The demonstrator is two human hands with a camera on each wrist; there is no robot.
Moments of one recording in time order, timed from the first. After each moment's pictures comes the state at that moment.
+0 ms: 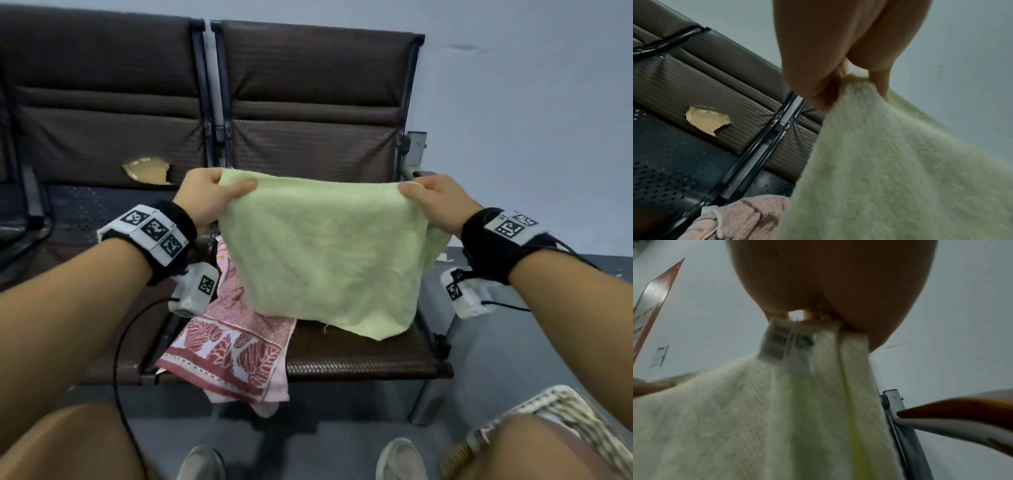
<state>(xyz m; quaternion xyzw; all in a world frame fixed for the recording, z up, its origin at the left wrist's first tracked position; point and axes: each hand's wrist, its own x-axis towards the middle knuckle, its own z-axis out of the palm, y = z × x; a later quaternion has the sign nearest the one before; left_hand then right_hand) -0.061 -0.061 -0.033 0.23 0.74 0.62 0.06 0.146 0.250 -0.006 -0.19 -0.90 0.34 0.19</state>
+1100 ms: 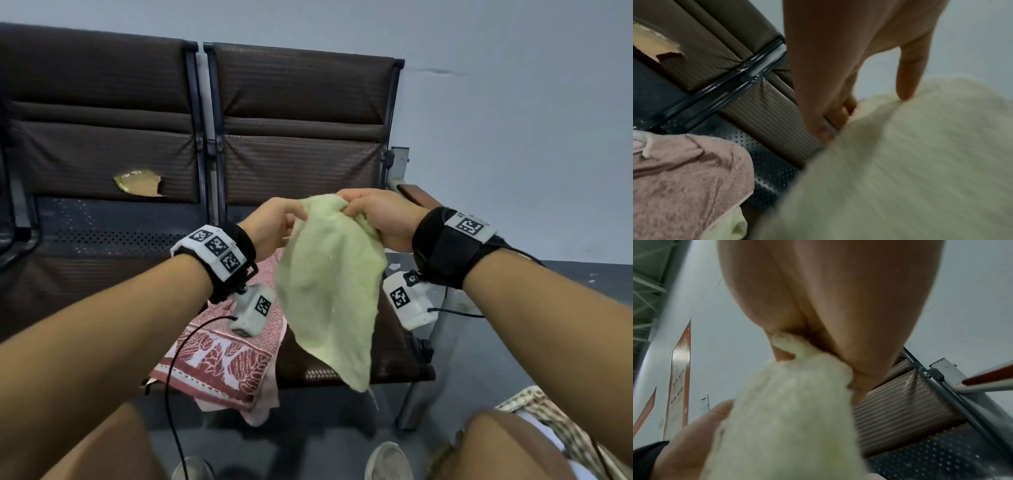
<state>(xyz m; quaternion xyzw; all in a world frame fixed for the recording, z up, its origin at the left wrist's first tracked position) 0.019 0.011 -0.017 0.27 0.64 0.64 0.33 0.143 0.163 0.028 -0.11 -0.77 0.63 0.01</state>
